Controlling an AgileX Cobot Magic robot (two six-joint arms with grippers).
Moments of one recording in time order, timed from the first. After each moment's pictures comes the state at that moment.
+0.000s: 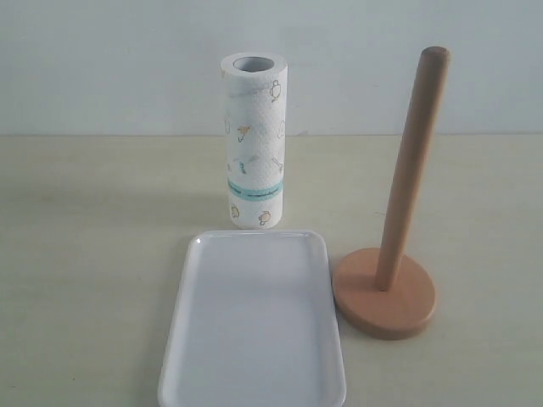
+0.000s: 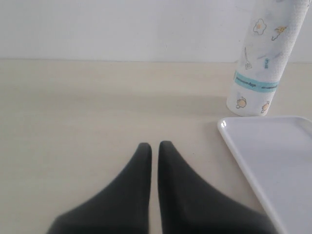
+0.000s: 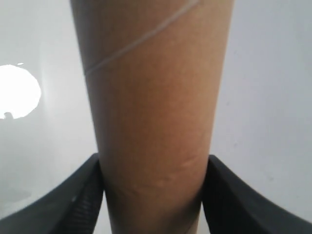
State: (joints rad) left arm -0.14 0.00 0.00 -0.04 0.31 -0.05; right arm 0.27 0.75 -0.89 -1.23 -0.73 1.60
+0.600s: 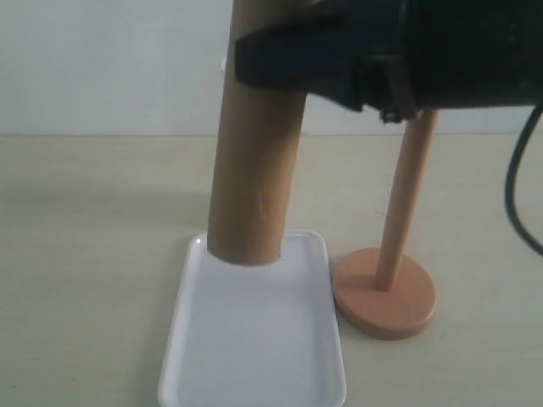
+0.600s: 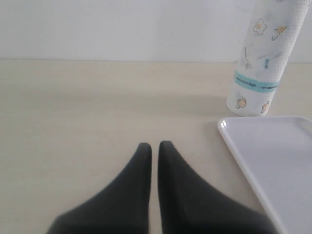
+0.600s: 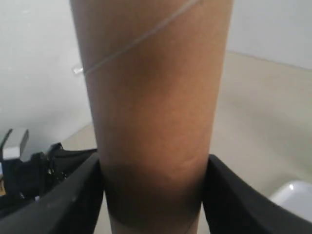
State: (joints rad) left arm -0.14 0.00 0.00 -0.04 0.31 -0.05; right arm 0.47 1.22 -0.93 -1.65 -0.76 1.93
